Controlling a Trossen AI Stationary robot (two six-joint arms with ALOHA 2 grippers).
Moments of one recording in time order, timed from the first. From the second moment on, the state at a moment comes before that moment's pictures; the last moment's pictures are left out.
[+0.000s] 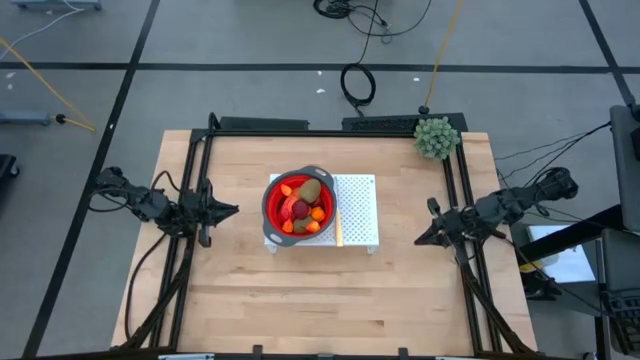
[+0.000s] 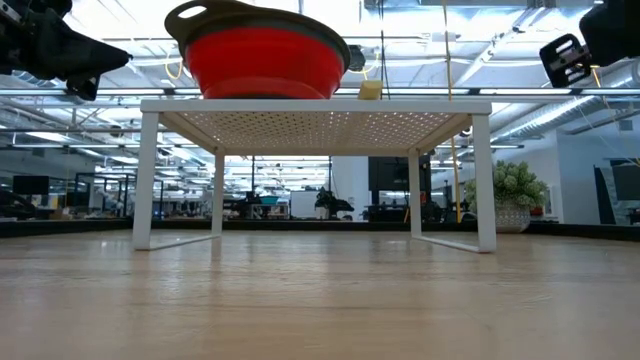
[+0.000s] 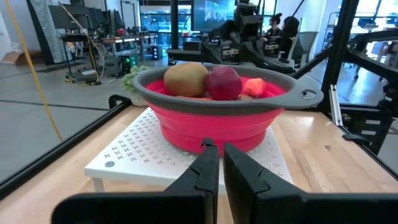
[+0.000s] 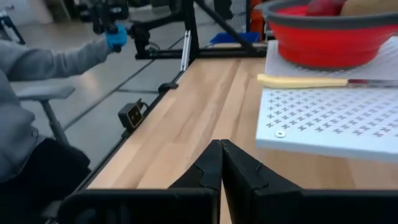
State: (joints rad) left arm -0.50 0.01 0.19 -0.22 -0.60 -0.05; right arm 0.42 0.26 0.35 -0.32 0.05 0.17
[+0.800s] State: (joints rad) left arm -0.50 0.01 0.12 -0.14 -0.59 0.04; right arm 0.39 0.00 0.29 -0.40 -0.03 0.14
